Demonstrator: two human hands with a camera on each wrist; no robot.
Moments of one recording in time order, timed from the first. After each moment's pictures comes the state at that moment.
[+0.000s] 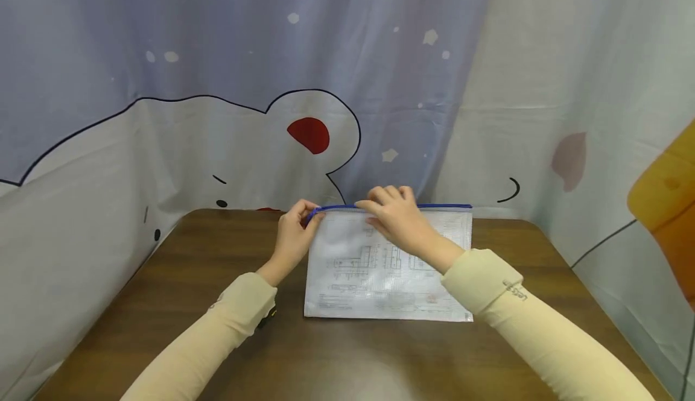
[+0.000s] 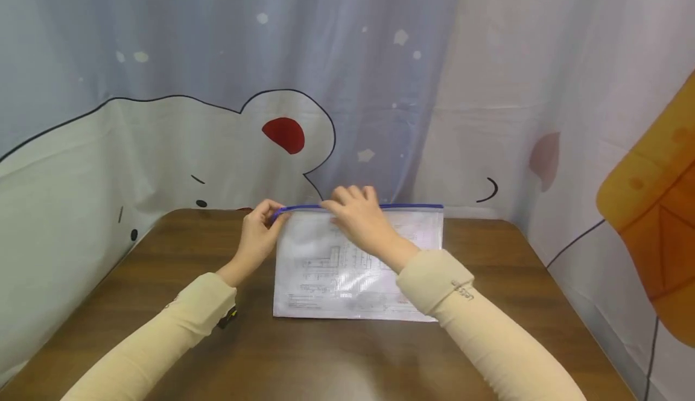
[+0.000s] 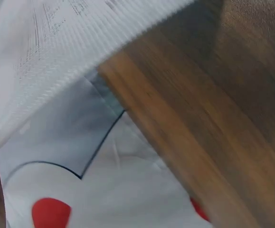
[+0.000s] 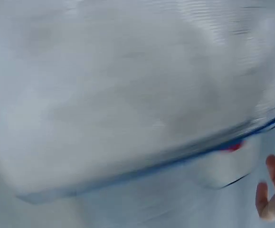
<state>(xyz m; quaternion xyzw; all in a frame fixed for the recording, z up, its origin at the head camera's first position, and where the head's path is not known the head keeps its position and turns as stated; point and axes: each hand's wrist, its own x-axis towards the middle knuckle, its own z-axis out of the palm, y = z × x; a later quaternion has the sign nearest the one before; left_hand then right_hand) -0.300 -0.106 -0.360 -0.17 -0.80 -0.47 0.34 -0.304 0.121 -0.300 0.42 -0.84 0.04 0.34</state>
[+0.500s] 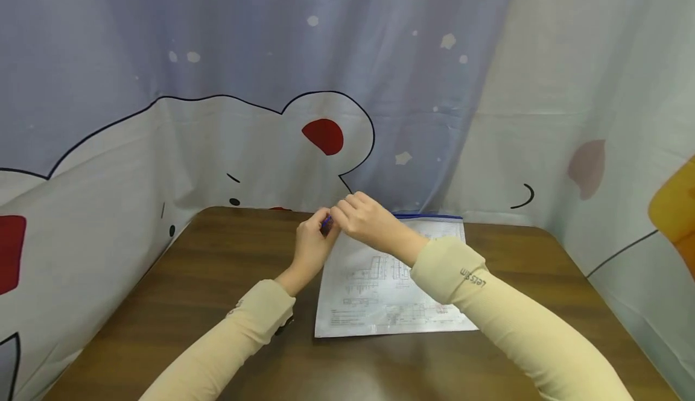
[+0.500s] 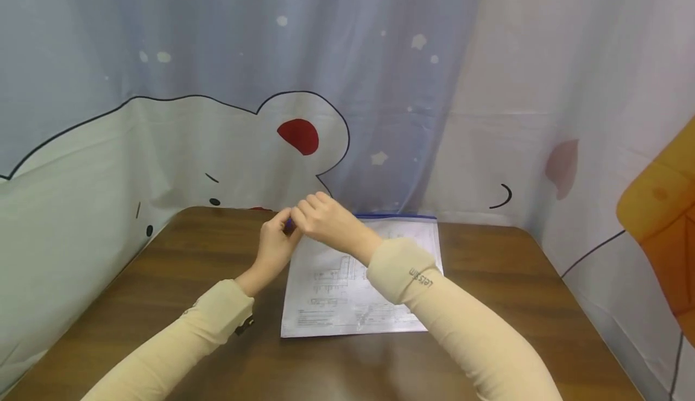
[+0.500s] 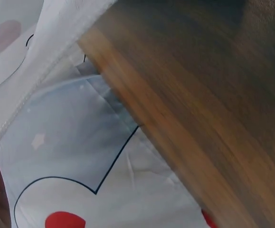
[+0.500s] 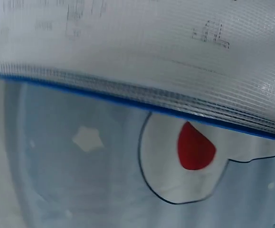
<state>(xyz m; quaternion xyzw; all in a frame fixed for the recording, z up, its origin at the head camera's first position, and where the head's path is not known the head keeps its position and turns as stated) -0.289 -0.067 -0.362 -0.18 -0.80 -0.43 0.38 -0.311 0.078 -0.294 0.53 -0.64 -0.14 0.54</state>
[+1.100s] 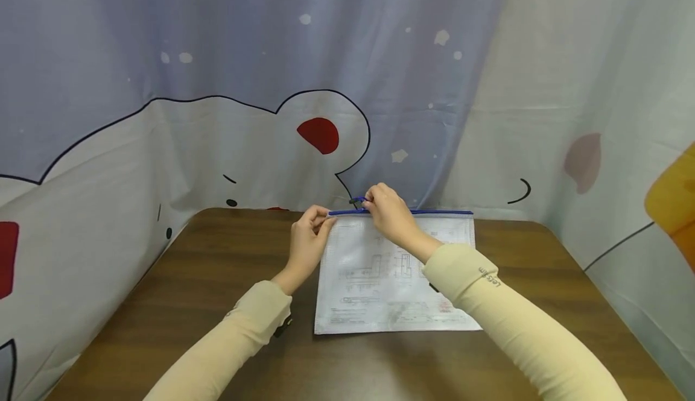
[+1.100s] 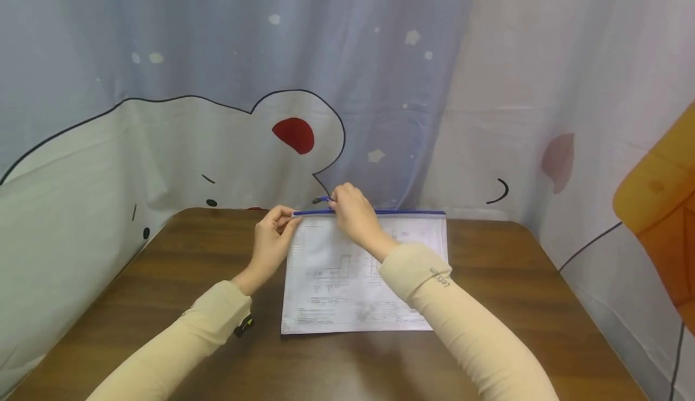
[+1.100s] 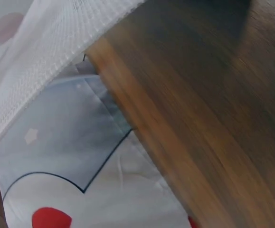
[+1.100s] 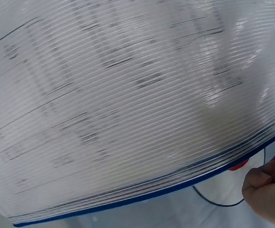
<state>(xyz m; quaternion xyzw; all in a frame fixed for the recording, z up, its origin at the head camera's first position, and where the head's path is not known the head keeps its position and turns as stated) -0.295 -0.072 -0.366 -0.17 -0.76 -0.52 0.34 -0.319 0.103 -0.303 0.30 -0.90 0.24 0.19</state>
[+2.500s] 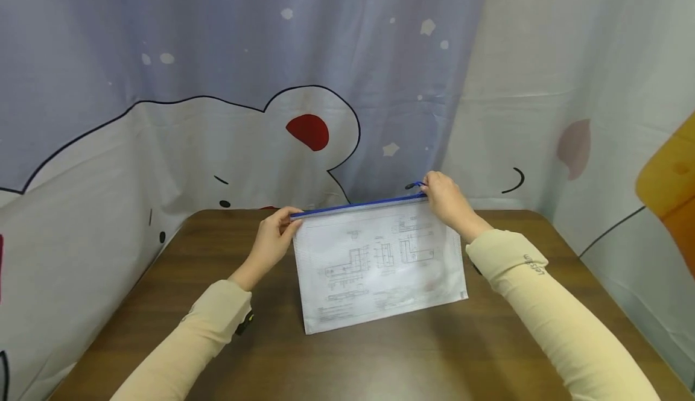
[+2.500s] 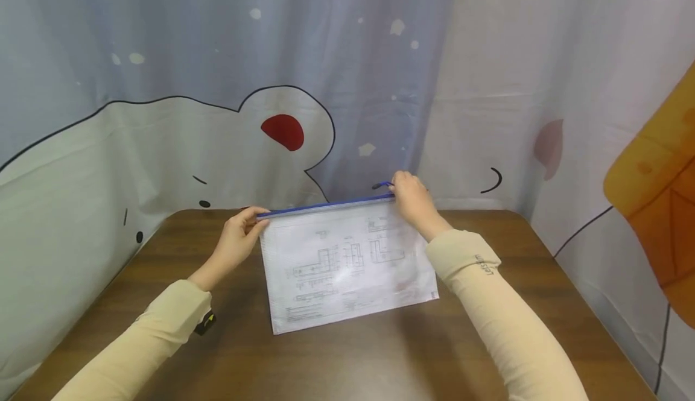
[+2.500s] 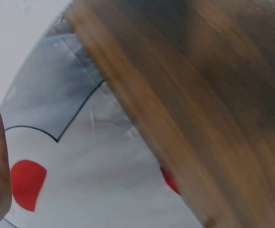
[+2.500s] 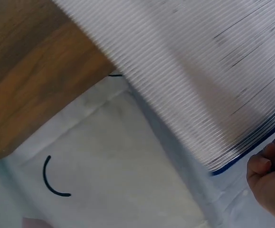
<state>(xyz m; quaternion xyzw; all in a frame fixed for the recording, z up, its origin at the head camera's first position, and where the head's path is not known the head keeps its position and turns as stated) -0.288 -0.149 -0.363 -0.16 -0.84 -0.45 0.23 -0.349 0.187 -0.298 0.20 -0.95 0.19 0.15</state>
